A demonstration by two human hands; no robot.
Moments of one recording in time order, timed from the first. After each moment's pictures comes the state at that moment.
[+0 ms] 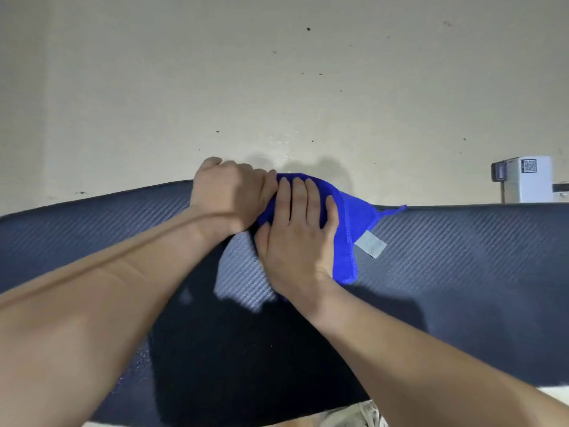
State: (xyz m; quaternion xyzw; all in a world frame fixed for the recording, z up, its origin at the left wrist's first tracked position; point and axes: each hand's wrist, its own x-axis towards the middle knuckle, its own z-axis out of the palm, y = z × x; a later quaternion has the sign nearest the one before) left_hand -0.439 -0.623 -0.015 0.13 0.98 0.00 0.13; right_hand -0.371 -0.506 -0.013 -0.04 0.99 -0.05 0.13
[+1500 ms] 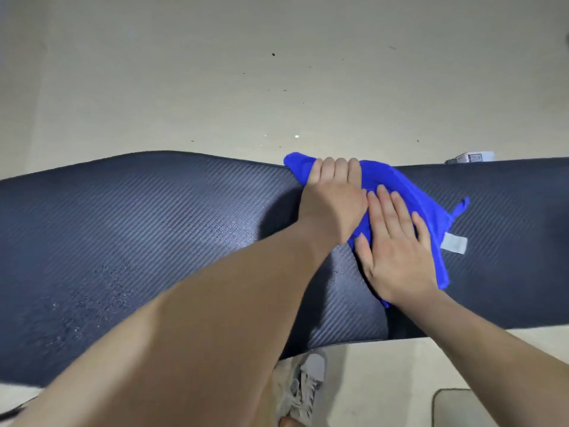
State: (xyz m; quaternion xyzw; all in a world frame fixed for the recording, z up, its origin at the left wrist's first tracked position) left_hand -0.378 -0.403 -0.007 0.15 0.98 0.07 0.14; right_hand -0.299 -0.278 -0.006 -0.03 0.99 -0.03 0.12
